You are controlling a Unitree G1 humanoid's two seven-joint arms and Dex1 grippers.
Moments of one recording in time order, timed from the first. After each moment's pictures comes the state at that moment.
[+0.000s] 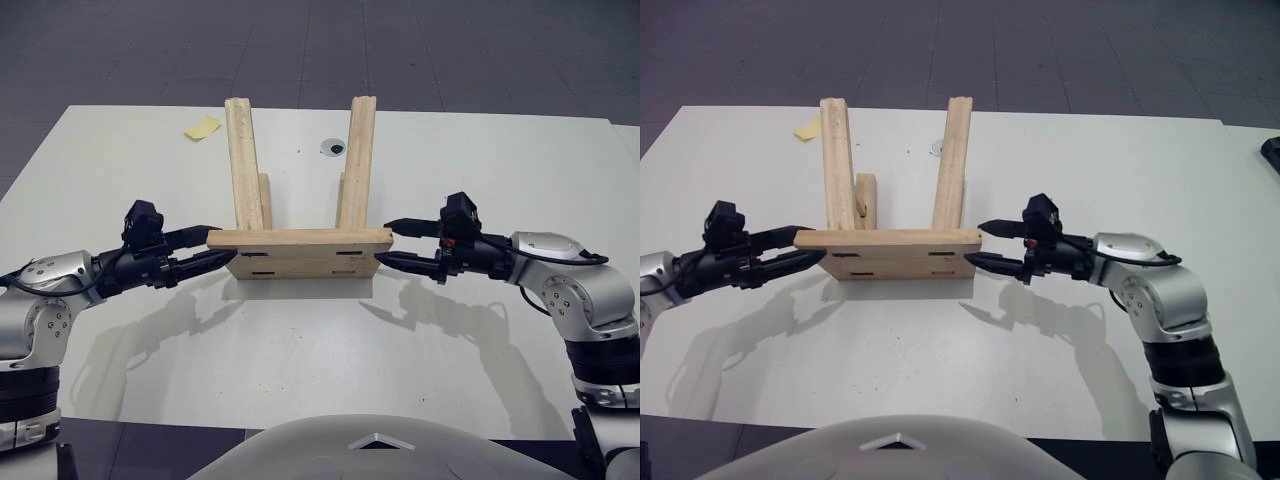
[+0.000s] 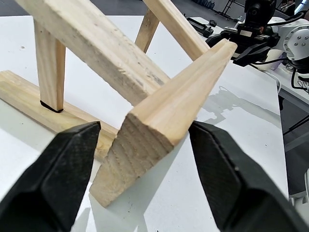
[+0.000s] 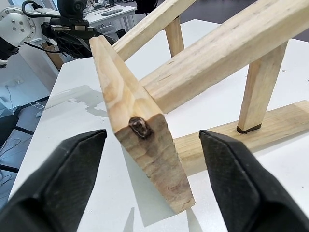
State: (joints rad) left arm 0.00 0.82 0.25 -0.14 -0.73 0.66 -1.12; right arm -0.22 -0.68 0.05 -0.25 0.65 0.67 1.01
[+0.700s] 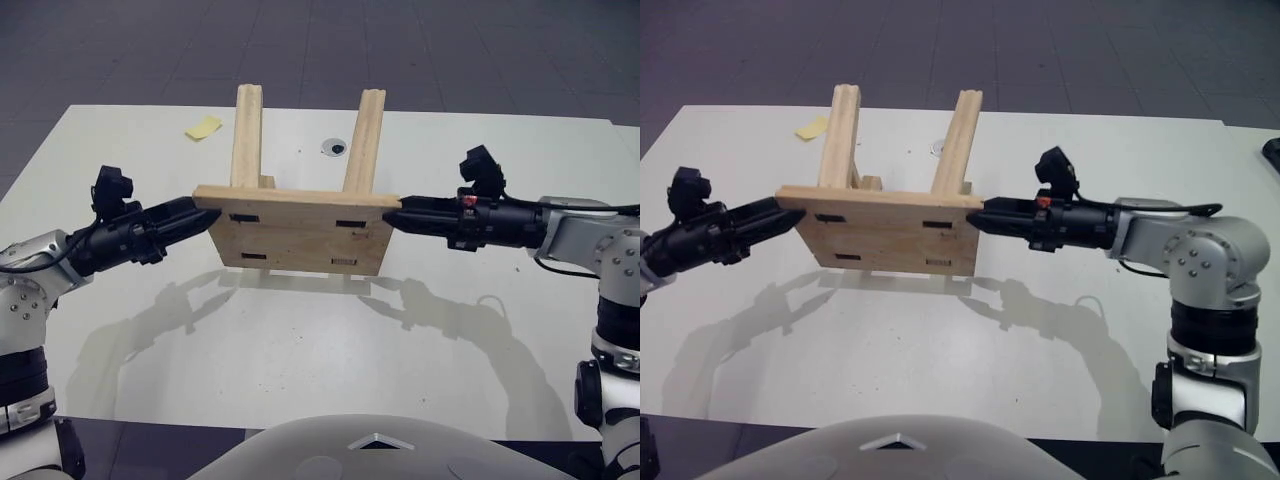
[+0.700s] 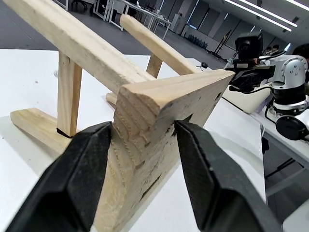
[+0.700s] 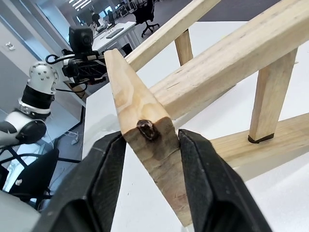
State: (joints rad) left arm -0.16 0.79 0.38 -0.13 -0.96 0.91 -0.95; right arm -0.46 -0.69 -0.17 -0.25 1.17 1.25 0.66
